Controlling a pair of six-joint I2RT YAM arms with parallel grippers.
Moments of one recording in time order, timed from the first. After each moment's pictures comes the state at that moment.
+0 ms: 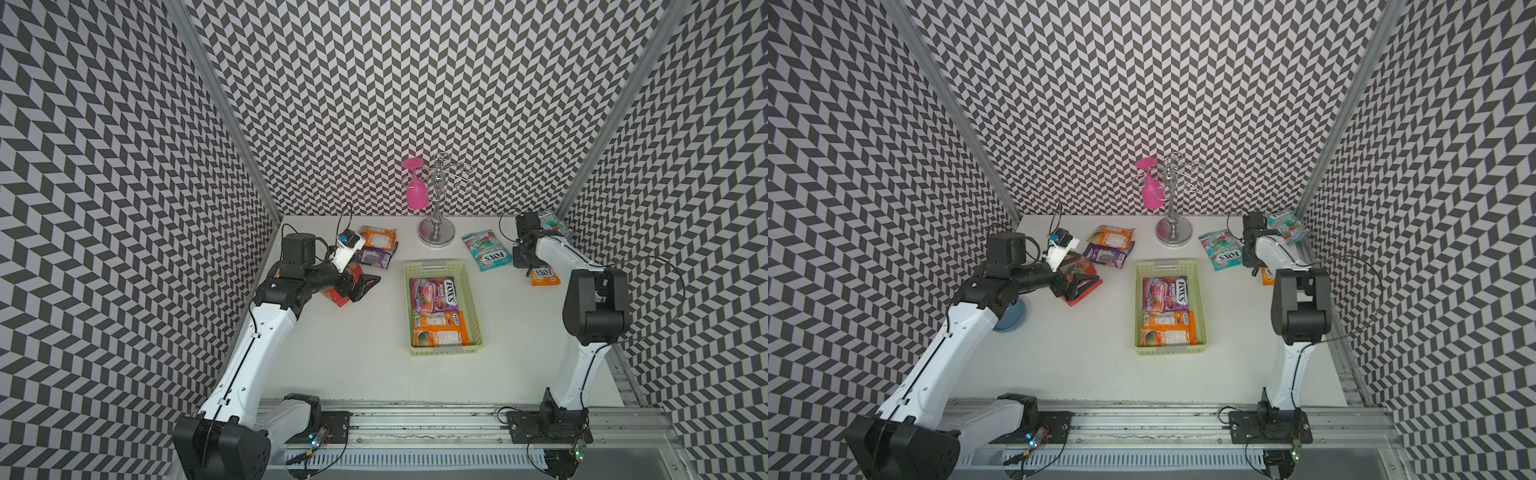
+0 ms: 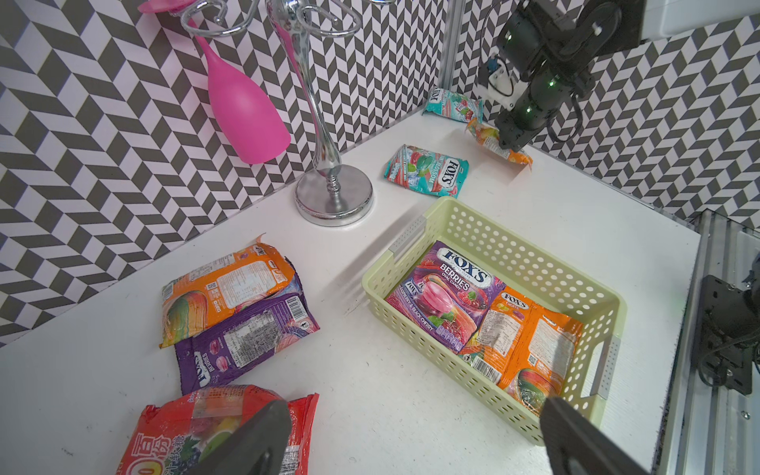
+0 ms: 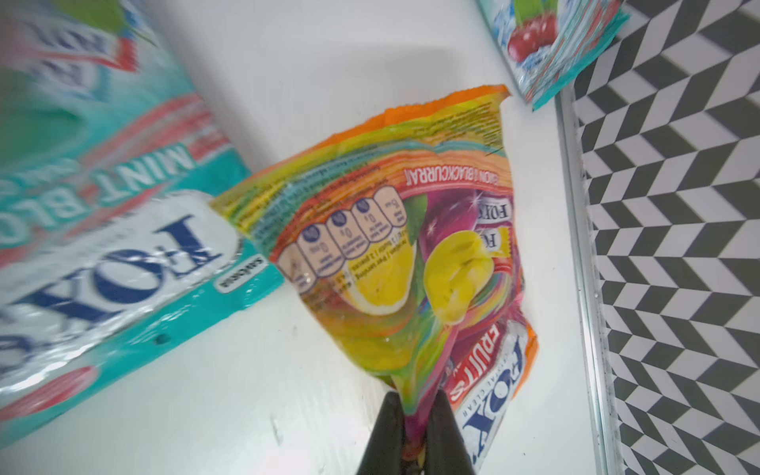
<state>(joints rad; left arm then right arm) -0.14 1.13 1.11 -0.60 0.69 0.37 0.03 1.94 1.52 -0.69 0.40 0.08</state>
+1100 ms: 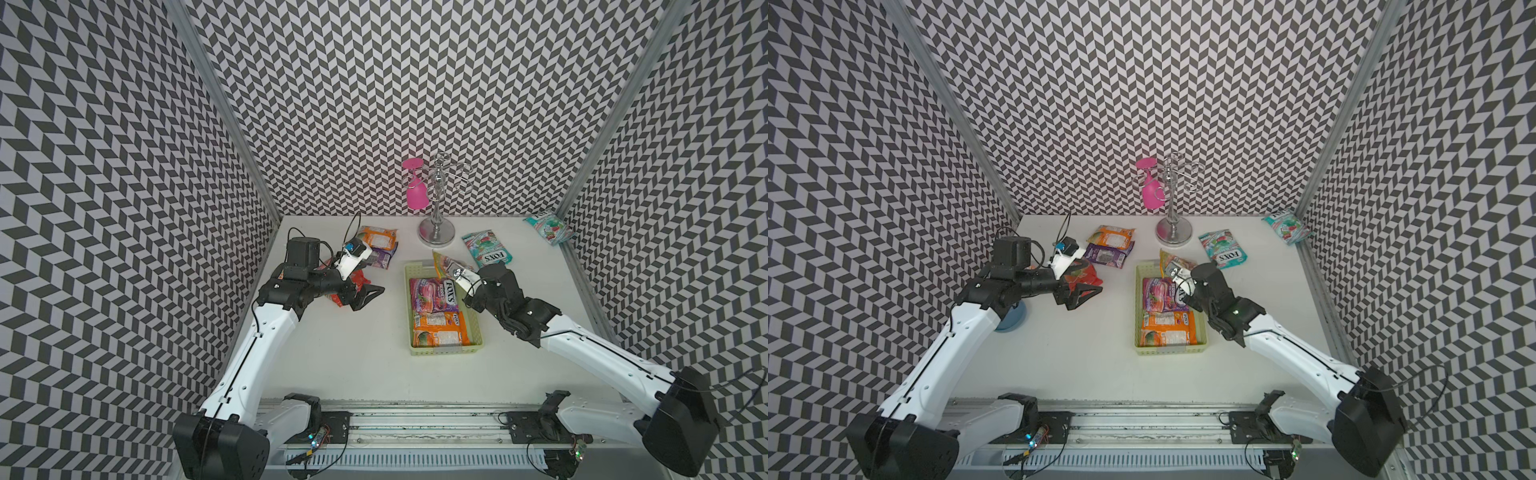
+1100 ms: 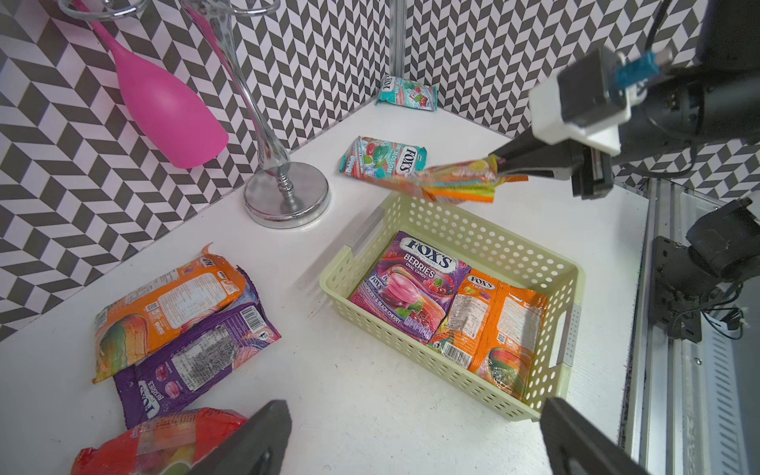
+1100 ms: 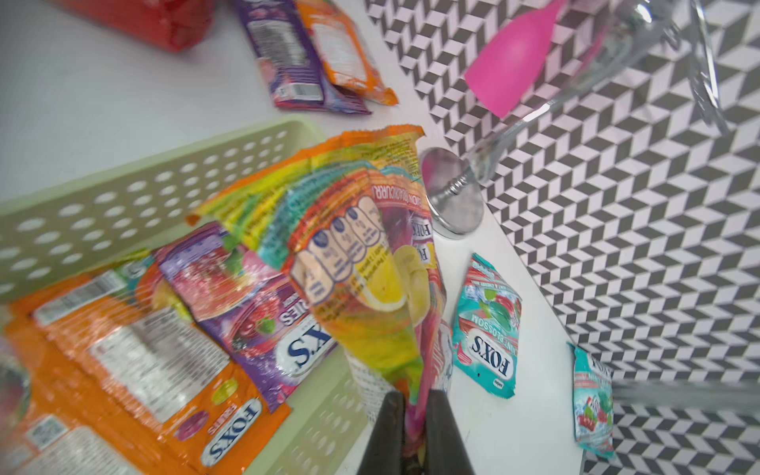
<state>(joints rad) -0.16 1.14 1.09 -0.66 0.77 0.47 0.69 1.20 0.84 -0.22 0.31 -0.57</state>
